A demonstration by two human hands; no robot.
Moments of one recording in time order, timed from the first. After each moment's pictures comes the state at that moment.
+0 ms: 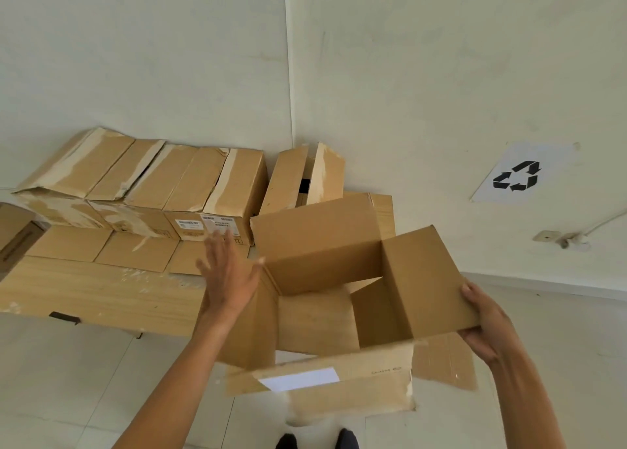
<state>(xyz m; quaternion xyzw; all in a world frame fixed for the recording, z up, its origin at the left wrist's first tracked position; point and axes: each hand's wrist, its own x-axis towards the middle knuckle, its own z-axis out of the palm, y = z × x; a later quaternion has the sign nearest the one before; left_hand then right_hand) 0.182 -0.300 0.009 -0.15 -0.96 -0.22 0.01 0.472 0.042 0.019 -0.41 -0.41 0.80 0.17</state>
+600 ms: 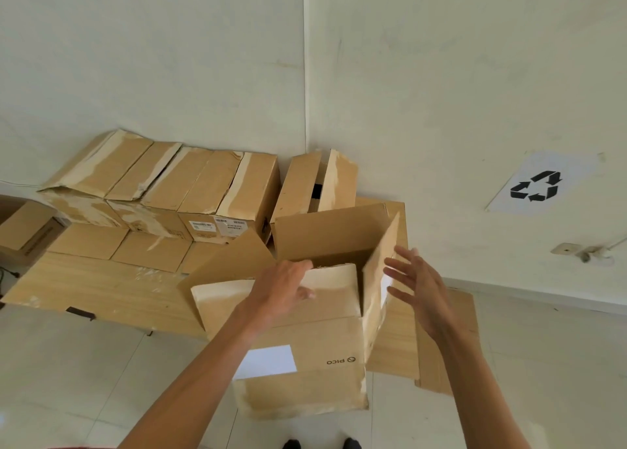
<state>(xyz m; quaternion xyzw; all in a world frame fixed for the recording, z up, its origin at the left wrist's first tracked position) 0.222 -0.259 0.070 -0.41 -0.90 -0.11 -0.10 0.372 -0.029 0.052 -0.31 -0.64 0.70 0.12</state>
